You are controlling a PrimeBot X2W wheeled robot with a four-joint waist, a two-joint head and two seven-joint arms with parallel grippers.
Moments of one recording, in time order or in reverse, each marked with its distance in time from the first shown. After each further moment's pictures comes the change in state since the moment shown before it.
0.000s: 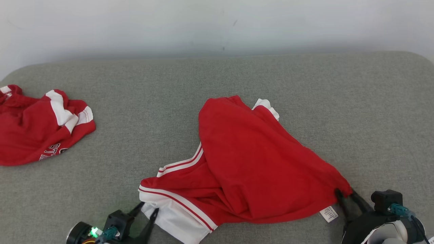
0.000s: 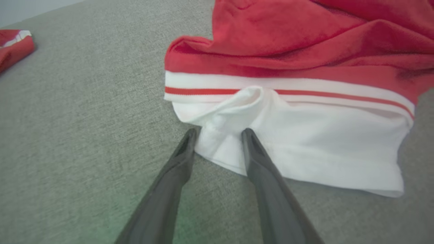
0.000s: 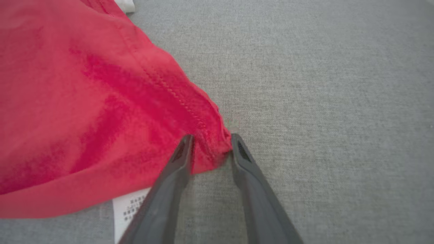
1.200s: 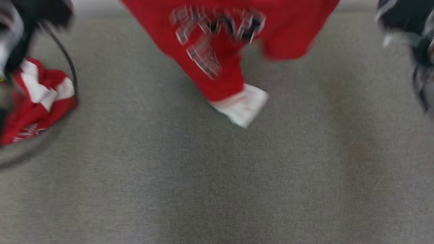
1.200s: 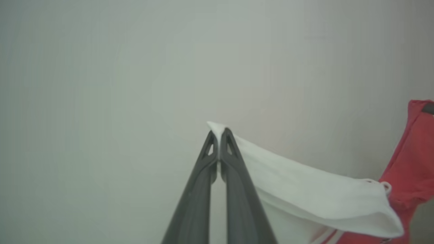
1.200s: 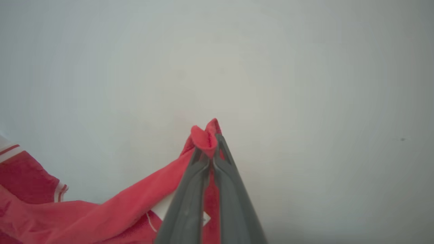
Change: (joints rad) left arm -0.814 0.156 0.197 -0.423 -0.167 0.000 0.286; right arm -0.776 -0.081 -0.020 -0.310 0.202 0.000 0.266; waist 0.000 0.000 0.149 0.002
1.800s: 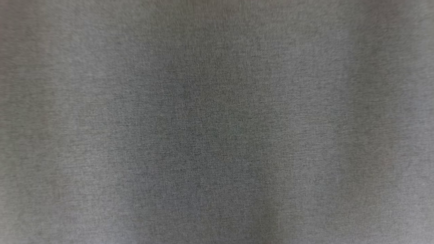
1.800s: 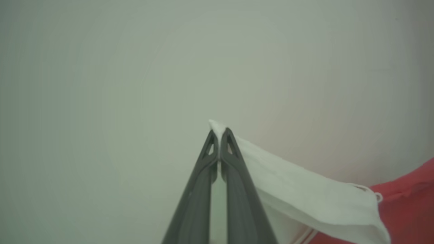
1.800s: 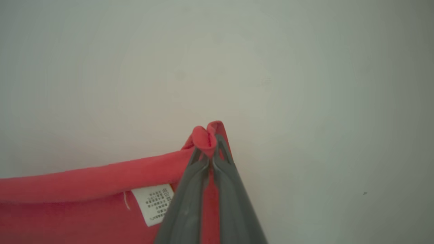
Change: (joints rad) left arm -0.905 -0.134 -0.065 0.527 0.019 0.000 -0.082; right arm -0.875 0.050 -0.095 0.495 -0.107 0.000 0.074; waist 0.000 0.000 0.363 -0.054
